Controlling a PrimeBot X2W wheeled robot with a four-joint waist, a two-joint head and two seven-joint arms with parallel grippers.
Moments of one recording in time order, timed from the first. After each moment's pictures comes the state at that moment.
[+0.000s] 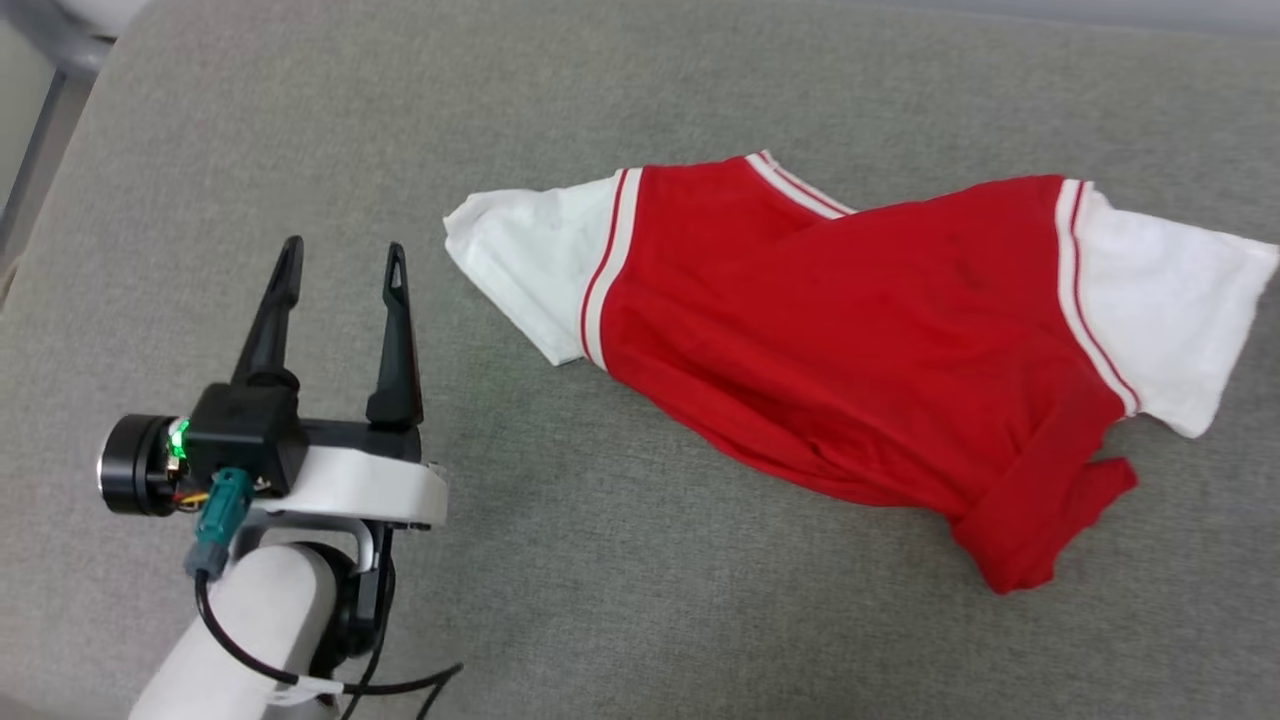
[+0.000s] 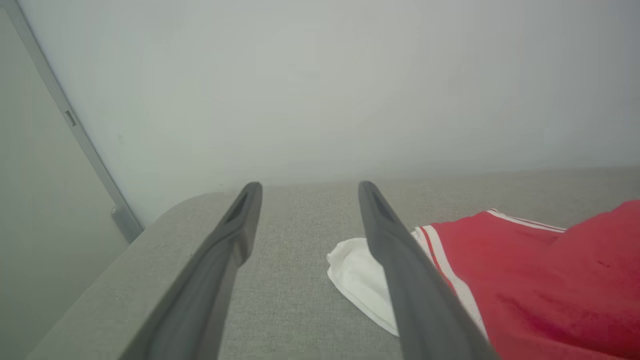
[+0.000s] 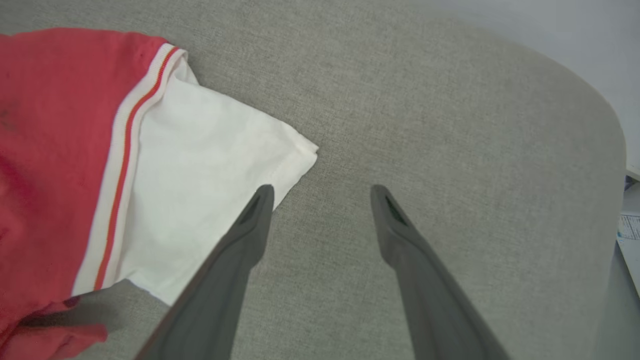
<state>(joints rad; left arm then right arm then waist) -0.36 0.43 -0.42 -0.02 -0.41 0.37 -0.26 -0.69 -0.77 0.22 0.32 0.63 0.13 0.81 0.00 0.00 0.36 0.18</state>
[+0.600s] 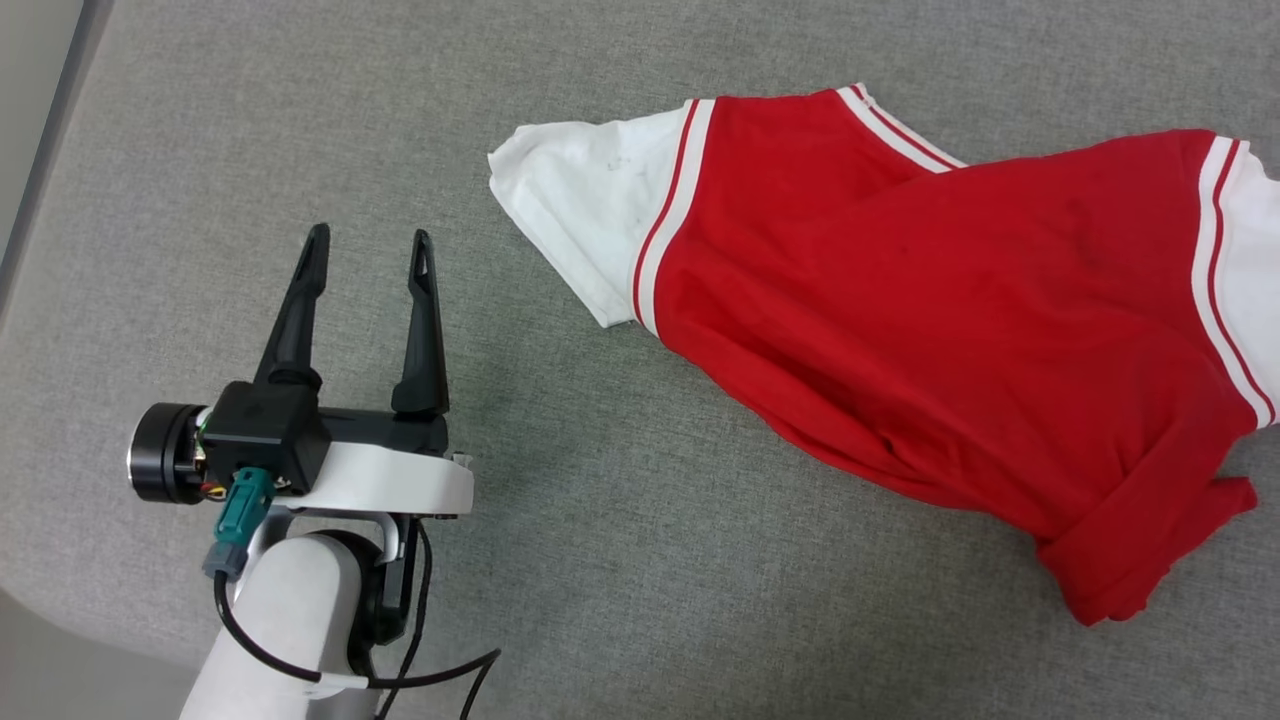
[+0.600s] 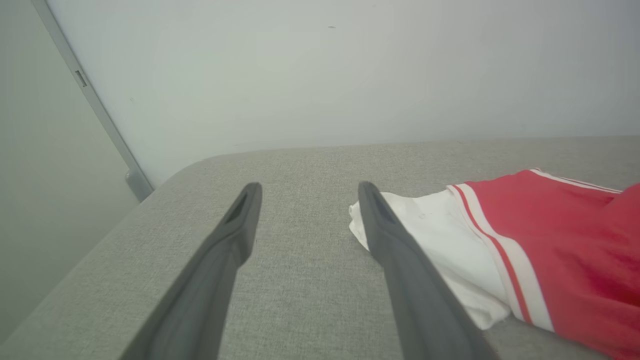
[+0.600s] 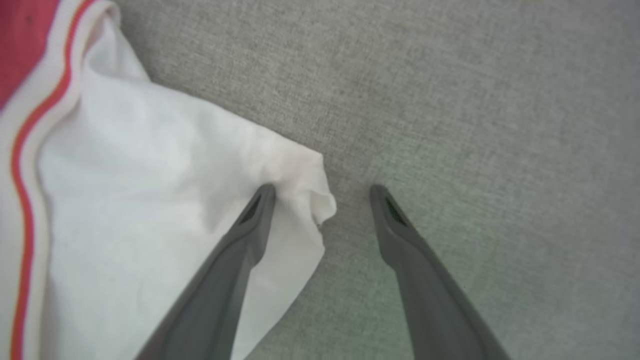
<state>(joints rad) -0.33 0.23 -0.24 0.00 -0.23 0.19 -0.26 -0.74 -0.80 0.27 0.42 0.62 0.13 0.89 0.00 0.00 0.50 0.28</state>
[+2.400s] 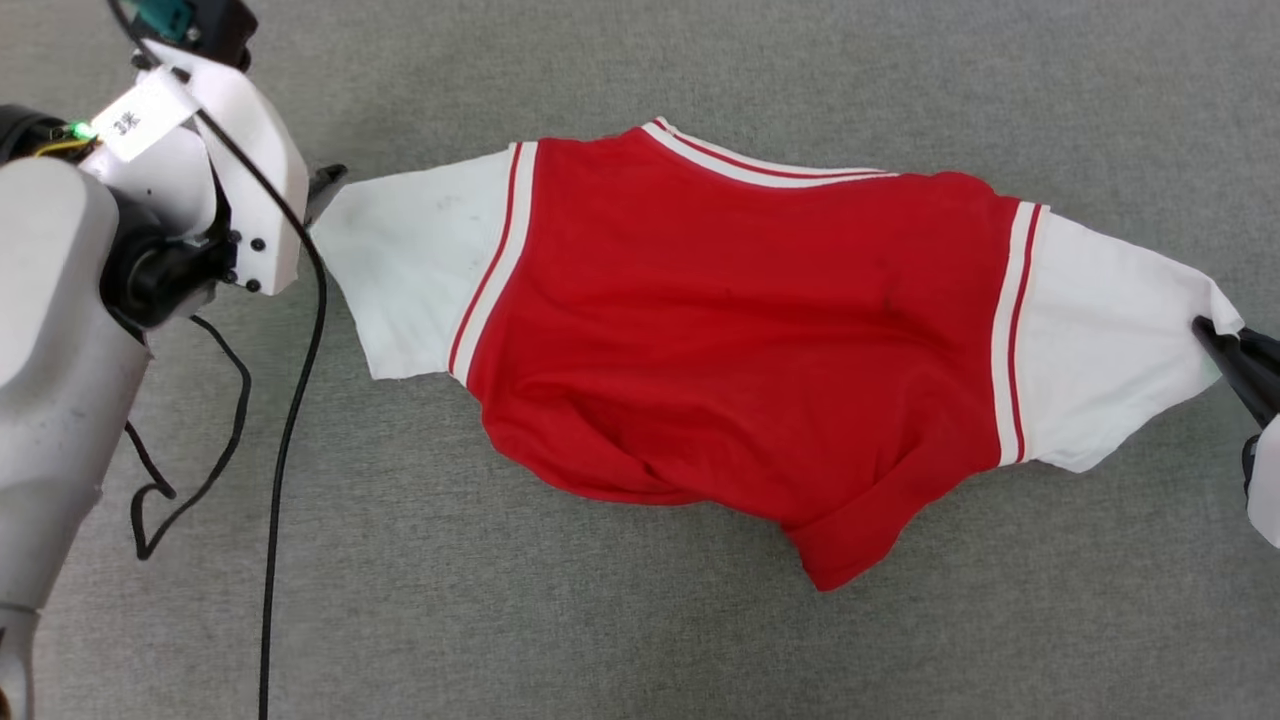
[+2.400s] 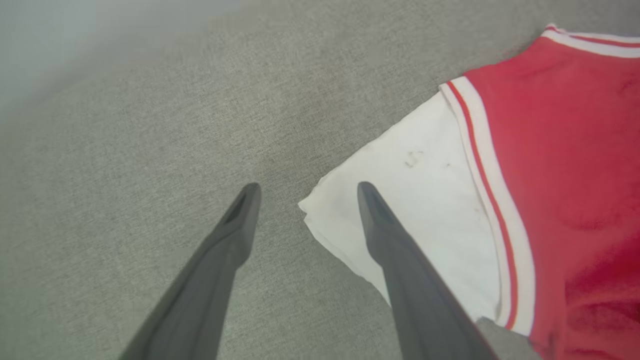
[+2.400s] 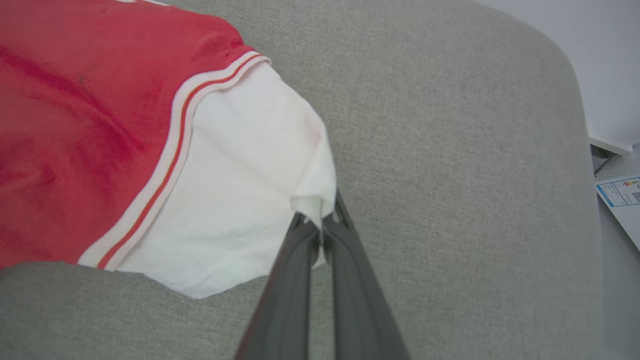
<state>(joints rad) -1.03 0.58 -0.59 0.51 -0.71 -0.13 0.67 -0.30 -0.67 0.11 -0.04 0.54 0.13 0.48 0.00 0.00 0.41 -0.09</state>
